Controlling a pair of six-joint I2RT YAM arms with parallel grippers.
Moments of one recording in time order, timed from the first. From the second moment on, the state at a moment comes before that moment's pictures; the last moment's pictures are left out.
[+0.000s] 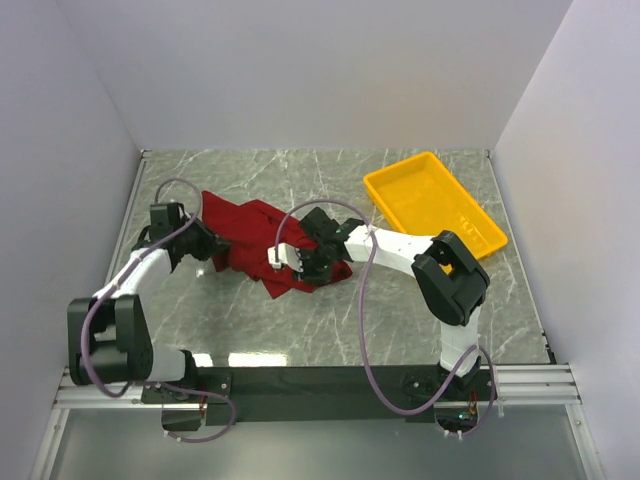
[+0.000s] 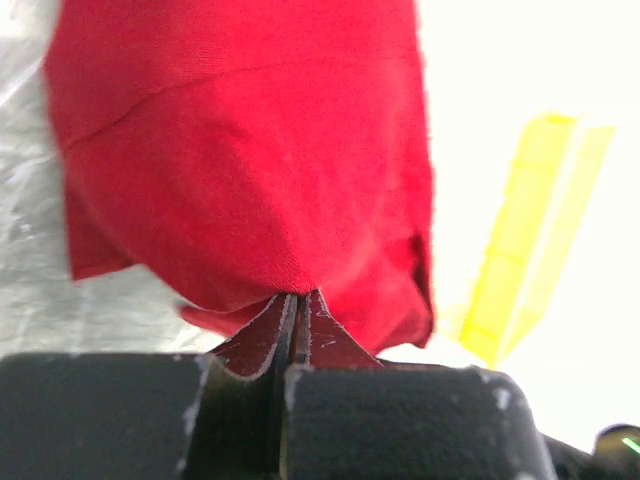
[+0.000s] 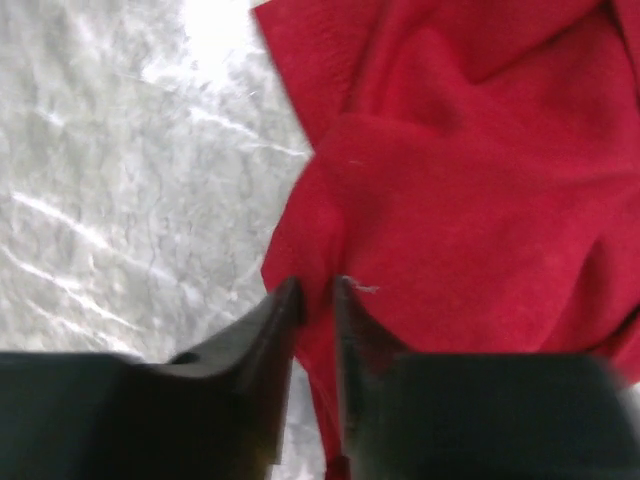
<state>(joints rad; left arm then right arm) 0.07 1.37 0.74 -0.19 0.39 -0.83 0.80 1.91 1.31 -0.55 -0.43 -0.86</state>
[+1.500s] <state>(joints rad) 0.28 0.88 1.54 -0.35 0.05 -0.67 0.27 1.29 1.63 -0.47 -0.85 -0.25</state>
